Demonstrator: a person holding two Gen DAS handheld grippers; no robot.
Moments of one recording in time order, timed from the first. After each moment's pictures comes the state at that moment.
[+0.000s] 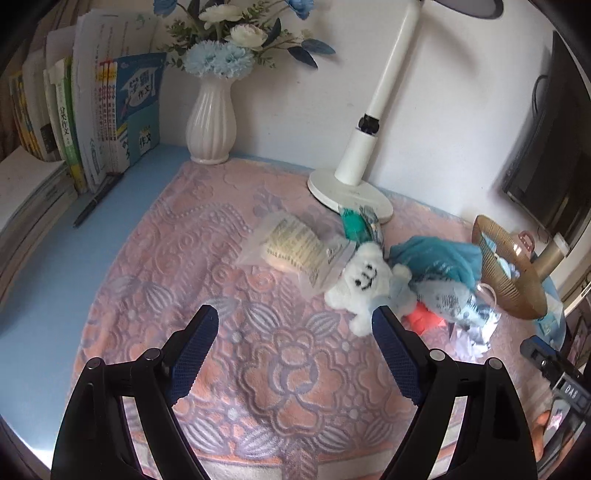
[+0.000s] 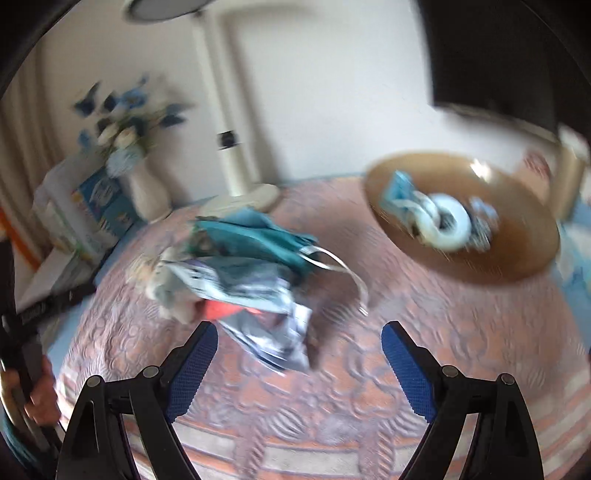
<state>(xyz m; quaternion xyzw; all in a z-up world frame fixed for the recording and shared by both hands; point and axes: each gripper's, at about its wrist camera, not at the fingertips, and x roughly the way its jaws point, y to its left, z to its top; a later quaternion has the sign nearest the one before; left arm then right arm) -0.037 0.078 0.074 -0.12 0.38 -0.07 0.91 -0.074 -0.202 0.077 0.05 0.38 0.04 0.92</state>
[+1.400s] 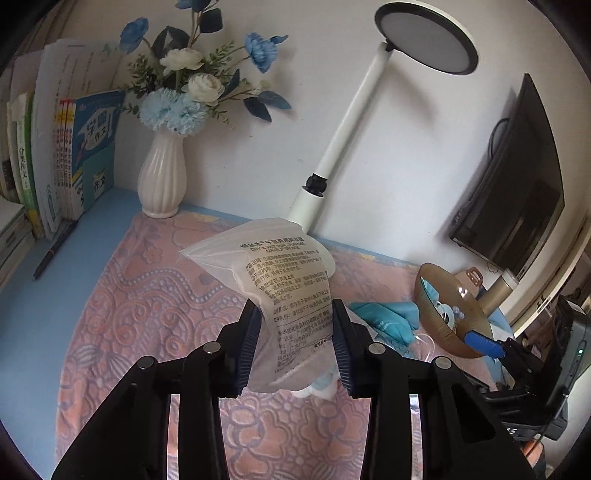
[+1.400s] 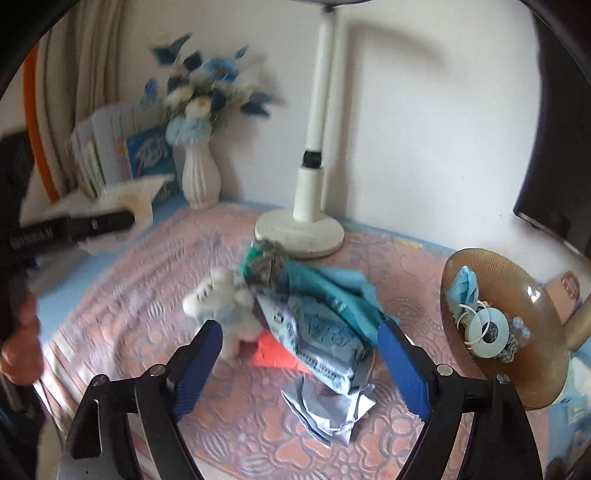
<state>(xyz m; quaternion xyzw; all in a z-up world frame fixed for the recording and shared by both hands) -0.021 0.072 0.113 -0.15 0.31 -0.16 0.92 -0.030 -0.127 0.103 -0.09 0.36 0.10 0.92</state>
